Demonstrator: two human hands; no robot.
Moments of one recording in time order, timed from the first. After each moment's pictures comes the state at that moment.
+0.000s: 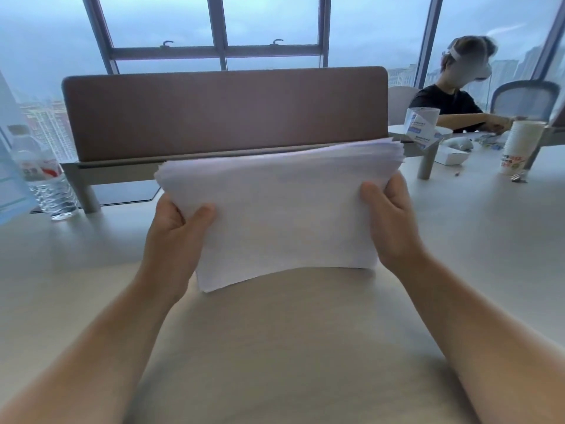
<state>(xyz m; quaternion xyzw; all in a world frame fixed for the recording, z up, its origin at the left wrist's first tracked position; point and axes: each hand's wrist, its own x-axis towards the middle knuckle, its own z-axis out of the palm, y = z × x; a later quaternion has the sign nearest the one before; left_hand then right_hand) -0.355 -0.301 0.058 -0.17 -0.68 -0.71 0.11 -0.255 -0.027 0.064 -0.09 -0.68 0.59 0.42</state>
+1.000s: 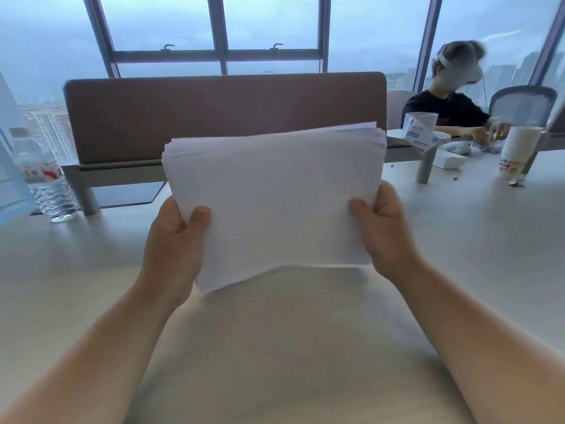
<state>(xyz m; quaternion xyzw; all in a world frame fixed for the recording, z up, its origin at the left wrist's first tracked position) -0.352 -0.299 0.057 -0.18 -0.68 -0.71 0.12 -0.267 -0.021 0.051 -0.09 -0.70 0.59 0.39</state>
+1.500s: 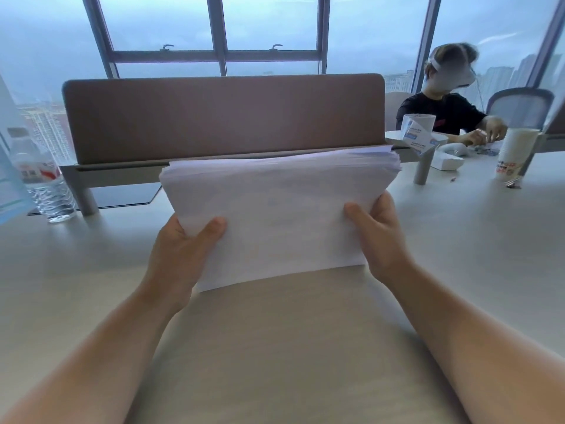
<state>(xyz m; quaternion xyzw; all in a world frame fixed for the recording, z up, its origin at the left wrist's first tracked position) -0.350 -0.300 0.049 -0.18 -0.65 -0.73 0.03 -0.270 -0.023 0.040 -0.05 -0.62 0.67 0.40</state>
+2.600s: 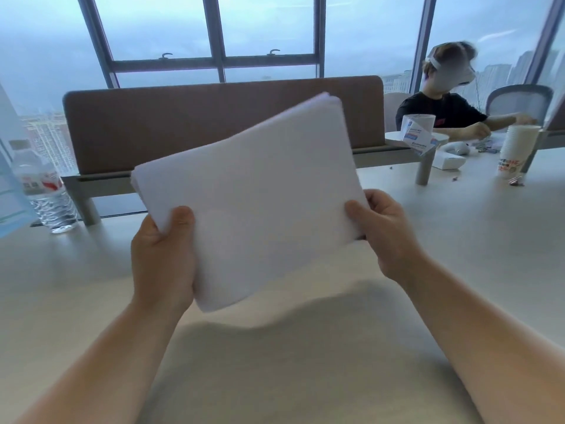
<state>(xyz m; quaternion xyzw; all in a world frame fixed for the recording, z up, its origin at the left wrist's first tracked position) -0.345 -0.299 0.061 -0.09 -0.63 -0.74 0.21 -0.267 -0.017 0.057 -0.09 -0.67 0.66 0.33</state>
